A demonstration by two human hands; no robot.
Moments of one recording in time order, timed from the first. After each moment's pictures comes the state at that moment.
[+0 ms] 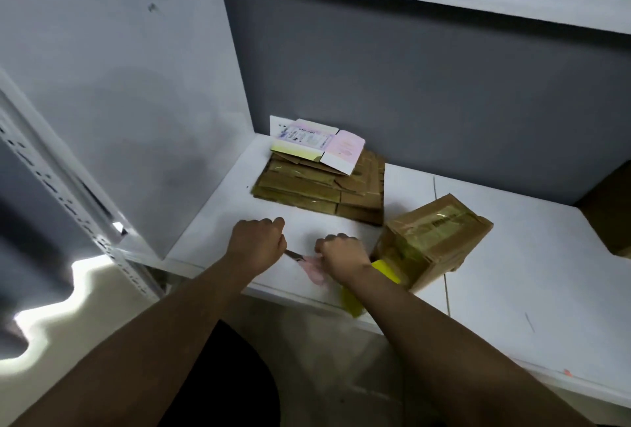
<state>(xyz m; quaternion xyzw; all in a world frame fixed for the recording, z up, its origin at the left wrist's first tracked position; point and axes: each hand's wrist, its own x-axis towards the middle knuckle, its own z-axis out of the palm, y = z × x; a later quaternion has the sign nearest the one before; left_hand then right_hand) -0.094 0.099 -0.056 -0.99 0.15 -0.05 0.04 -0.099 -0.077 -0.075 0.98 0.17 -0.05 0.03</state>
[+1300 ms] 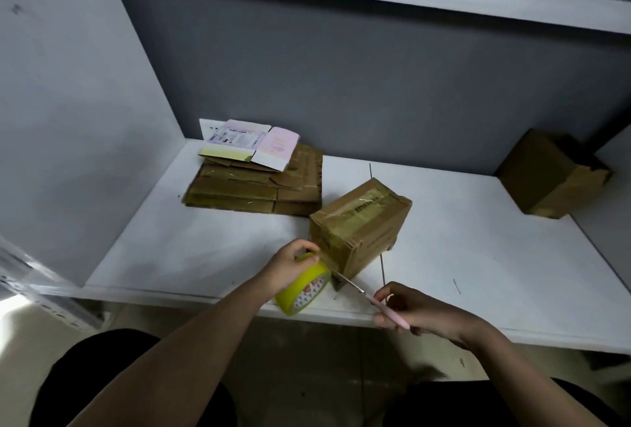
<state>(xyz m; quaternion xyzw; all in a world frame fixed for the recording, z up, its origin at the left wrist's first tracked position) -0.119 -0.050 -0.085 -0.79 0.08 0.24 -0.55 -0.243 -0.275 -0.017 0.82 -0.07 -0.32 -0.47</state>
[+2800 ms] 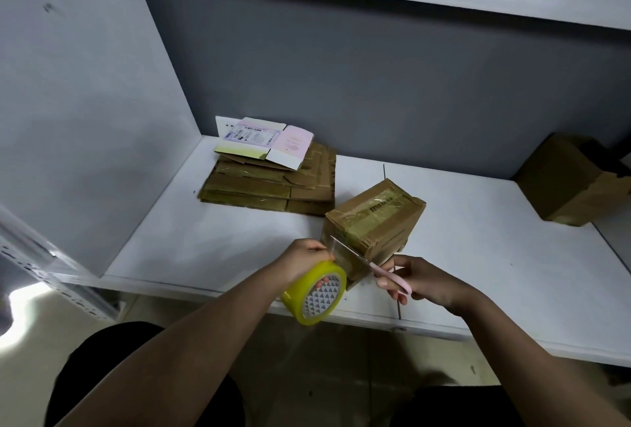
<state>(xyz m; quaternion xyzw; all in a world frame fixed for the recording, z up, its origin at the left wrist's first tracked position) -0.119 -0.051 -0.059 -0.79 0.04 0.29 -0.54 -0.195 -0.279 -0.023 0.81 -0.04 -0.26 -0.52</state>
